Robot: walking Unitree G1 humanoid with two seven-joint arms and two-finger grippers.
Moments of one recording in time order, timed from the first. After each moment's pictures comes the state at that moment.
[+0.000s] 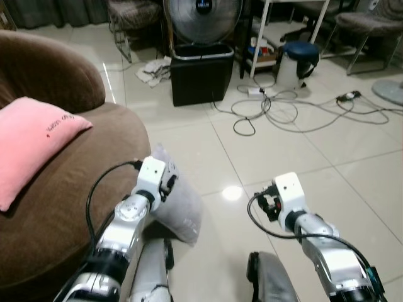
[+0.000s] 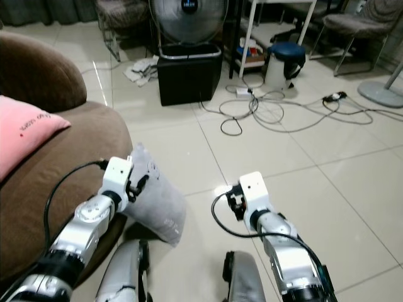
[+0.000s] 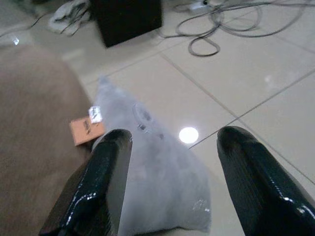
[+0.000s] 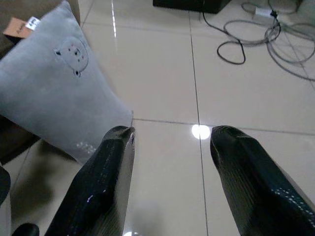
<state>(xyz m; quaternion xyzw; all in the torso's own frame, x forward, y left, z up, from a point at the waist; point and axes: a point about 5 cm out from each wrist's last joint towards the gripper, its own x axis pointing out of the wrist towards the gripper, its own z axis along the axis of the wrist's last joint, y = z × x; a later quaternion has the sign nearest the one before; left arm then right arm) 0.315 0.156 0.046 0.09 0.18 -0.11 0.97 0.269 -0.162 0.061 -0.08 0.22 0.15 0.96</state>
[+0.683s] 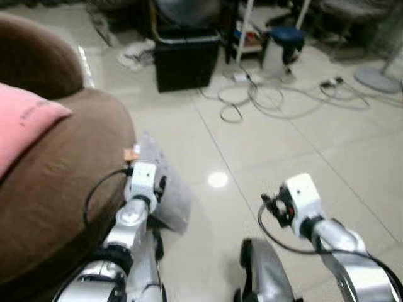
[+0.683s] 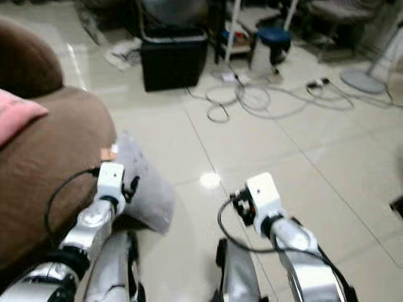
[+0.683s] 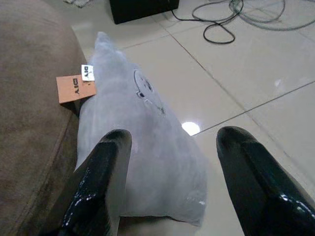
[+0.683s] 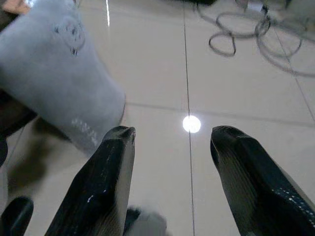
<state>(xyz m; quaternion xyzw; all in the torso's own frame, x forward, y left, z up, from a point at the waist) 0.317 0.169 0.030 0.07 0.17 -0.02 0.98 0.238 -0.171 0.089 -0.10 0.20 0.18 0.96</state>
